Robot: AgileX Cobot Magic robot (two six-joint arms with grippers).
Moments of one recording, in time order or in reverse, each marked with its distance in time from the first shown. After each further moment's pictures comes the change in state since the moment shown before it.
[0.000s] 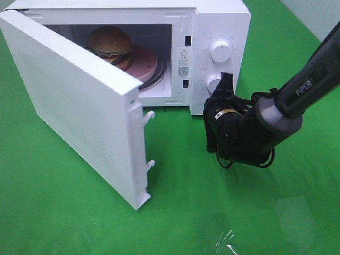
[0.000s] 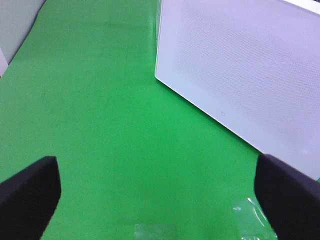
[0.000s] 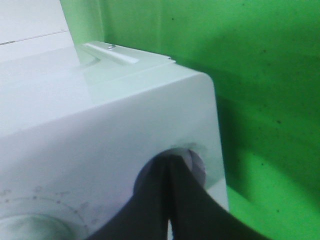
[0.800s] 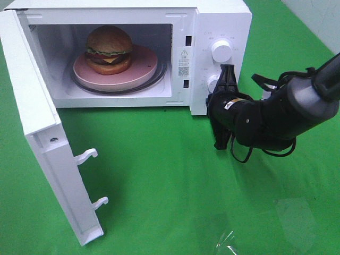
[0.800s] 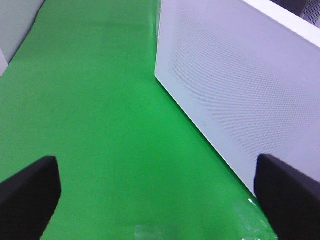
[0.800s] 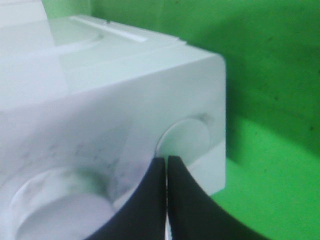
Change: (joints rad) left arm 0.000 0.000 0.000 0.000 0.000 0.000; right arm -0.024 -0.185 0.097 -0.122 0.214 -0.079
